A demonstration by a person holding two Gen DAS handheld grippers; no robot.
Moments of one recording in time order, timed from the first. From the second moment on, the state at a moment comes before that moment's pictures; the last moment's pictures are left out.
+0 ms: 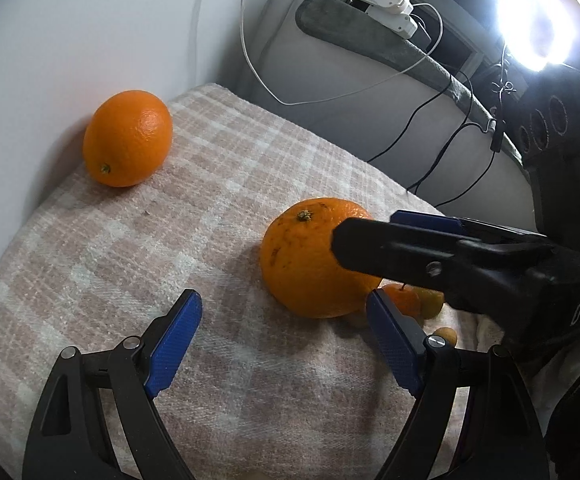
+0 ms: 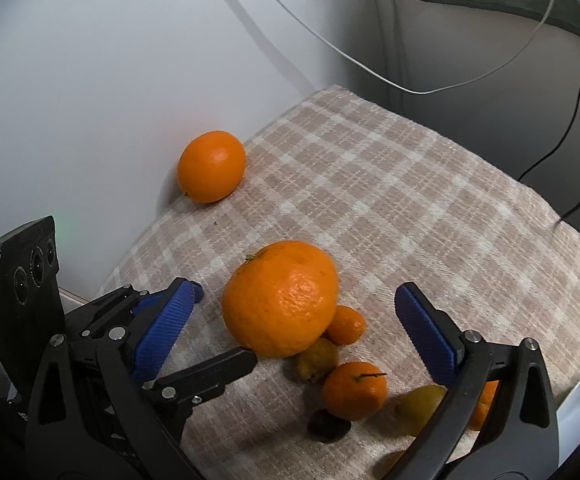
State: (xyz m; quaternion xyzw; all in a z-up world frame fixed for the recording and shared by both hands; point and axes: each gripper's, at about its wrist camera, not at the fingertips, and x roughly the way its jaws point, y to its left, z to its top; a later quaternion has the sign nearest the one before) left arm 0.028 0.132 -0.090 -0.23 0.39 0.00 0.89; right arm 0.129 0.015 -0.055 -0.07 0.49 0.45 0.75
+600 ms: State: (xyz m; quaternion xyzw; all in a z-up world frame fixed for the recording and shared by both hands) left arm 0.040 0.139 -0.097 -0.29 0.39 -0.04 0.88; right arm 0.128 0.034 -0.072 -0.09 0.51 0.46 0.72
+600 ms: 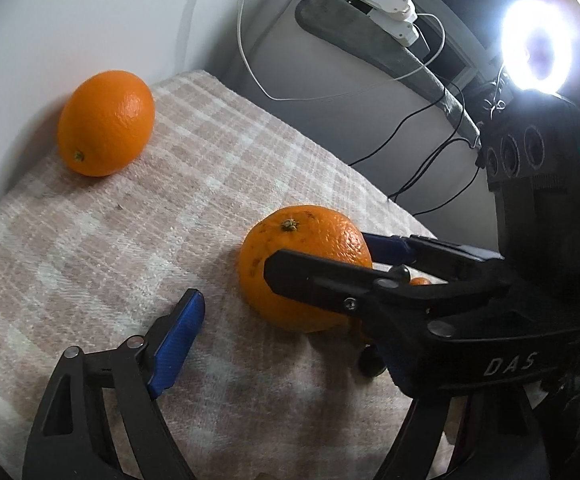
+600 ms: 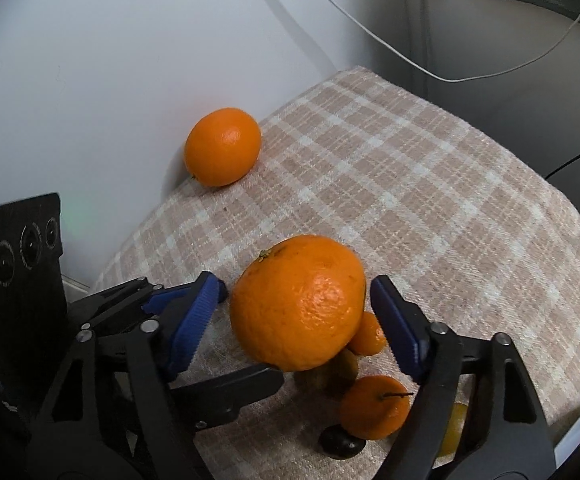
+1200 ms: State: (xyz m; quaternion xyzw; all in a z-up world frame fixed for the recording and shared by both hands) left arm 0.043 0.130 -0.092 -0.27 0.39 -0.06 0.88; right arm 0.131 0.029 -0.071 -0.07 0.51 0.46 0.72
